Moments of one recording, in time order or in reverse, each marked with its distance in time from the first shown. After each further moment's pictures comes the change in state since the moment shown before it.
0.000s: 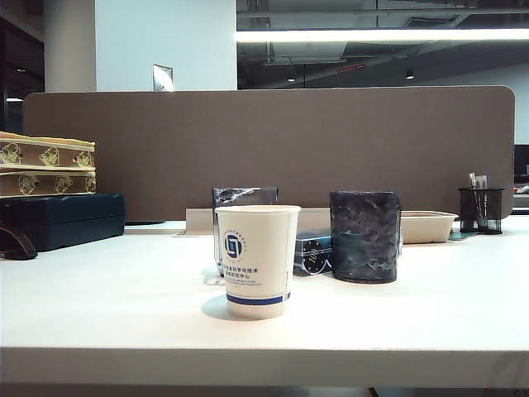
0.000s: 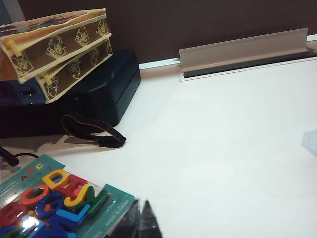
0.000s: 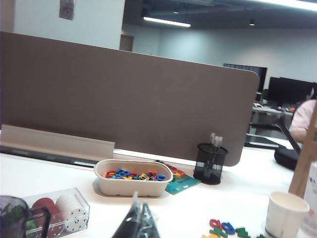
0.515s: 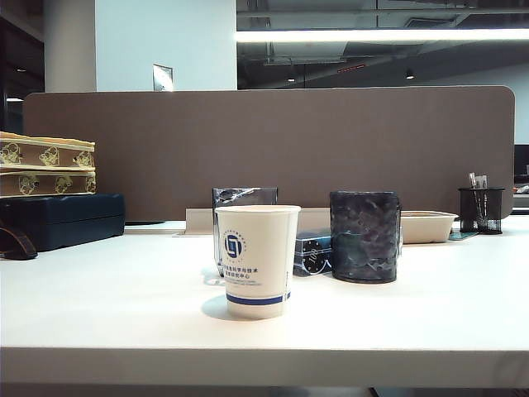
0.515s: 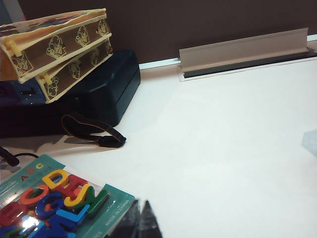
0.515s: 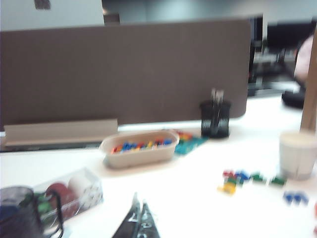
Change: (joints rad) left arm 0.000 0.000 0.000 0.000 0.000 0.000; right arm -0.051 0.000 0.000 -0.120 0.008 0.222
